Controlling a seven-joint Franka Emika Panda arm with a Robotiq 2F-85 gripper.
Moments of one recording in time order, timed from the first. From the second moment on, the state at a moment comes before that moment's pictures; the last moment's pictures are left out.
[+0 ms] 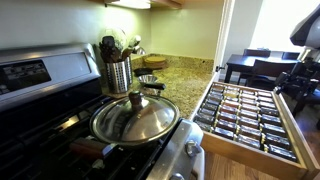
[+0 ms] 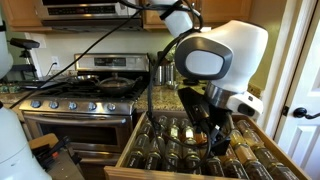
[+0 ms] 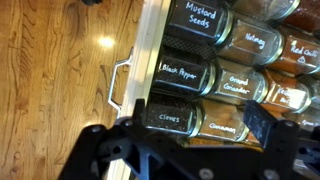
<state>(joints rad) -0.38 0.32 -0.31 -2.26 0.43 2.43 -0.29</state>
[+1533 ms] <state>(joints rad) -0.54 0.54 -0.27 -2.12 0.43 2.51 -0.22</state>
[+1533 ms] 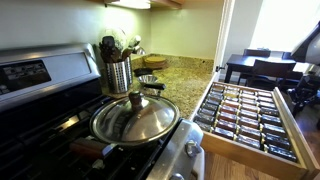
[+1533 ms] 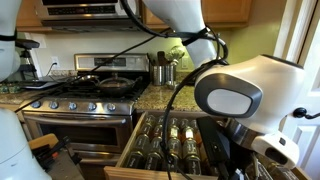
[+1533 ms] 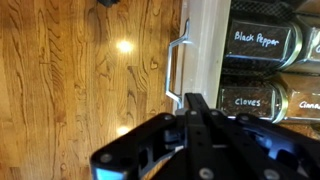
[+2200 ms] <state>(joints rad) -0.54 0.65 -0.25 -2.06 0.42 2.52 -0.17</state>
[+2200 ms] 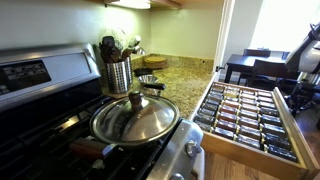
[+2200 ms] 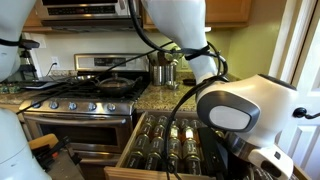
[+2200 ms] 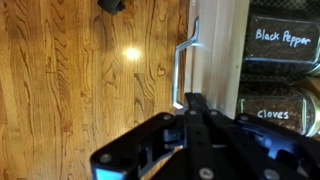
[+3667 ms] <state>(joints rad) -0.51 0.68 -0.04 -1.93 0.43 2.54 -0.15</state>
